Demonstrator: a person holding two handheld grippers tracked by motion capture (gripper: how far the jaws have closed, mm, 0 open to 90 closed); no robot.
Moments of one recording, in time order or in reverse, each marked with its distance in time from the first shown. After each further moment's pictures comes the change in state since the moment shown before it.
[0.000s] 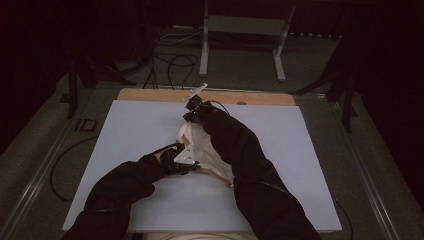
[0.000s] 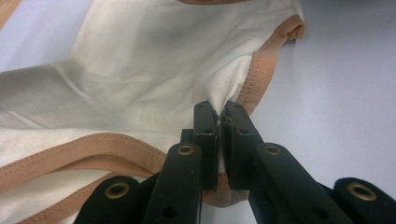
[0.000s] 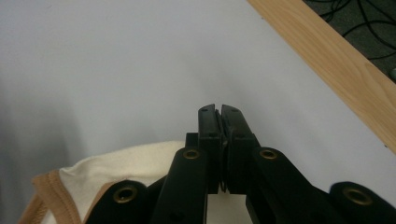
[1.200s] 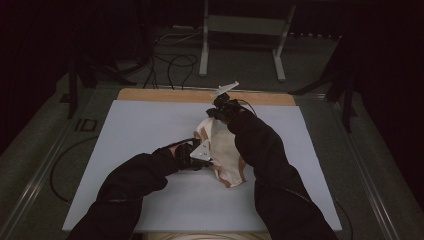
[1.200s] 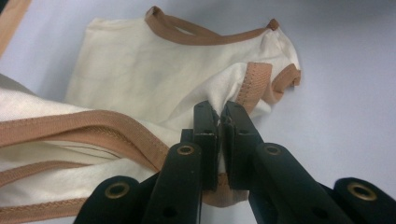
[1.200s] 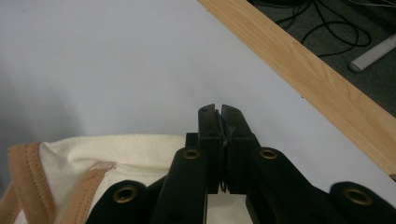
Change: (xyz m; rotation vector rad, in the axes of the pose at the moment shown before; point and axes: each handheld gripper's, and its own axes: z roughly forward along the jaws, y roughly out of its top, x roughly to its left) left arm 0.007 0.040 0.017 0.012 -0.039 0.064; right arm -0.032 -0.042 -0.060 -0.061 -0.083 0.067
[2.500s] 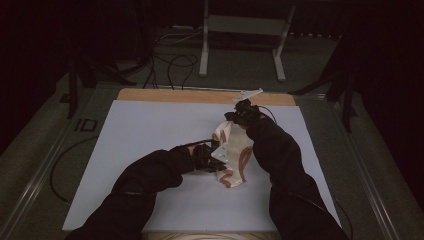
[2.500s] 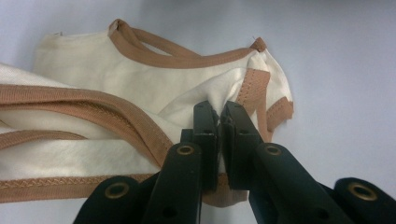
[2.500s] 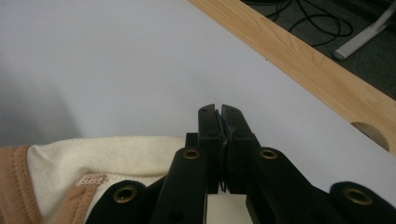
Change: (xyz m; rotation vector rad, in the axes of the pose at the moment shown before) left arm 0.001 0.035 0.034 0.061 -0.093 0.030; right arm -0.027 -0.049 -0.031 -0.034 -0.029 0.065
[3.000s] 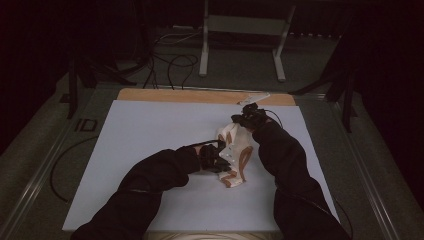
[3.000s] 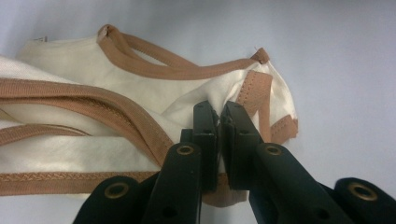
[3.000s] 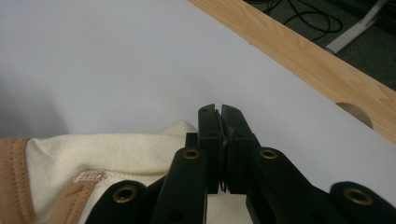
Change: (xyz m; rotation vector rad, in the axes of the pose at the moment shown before) left arm 0.002 0.012 0.015 0.023 -0.021 -0.004; right arm -0.013 -0.023 -0.004 -0.013 -0.027 0.021
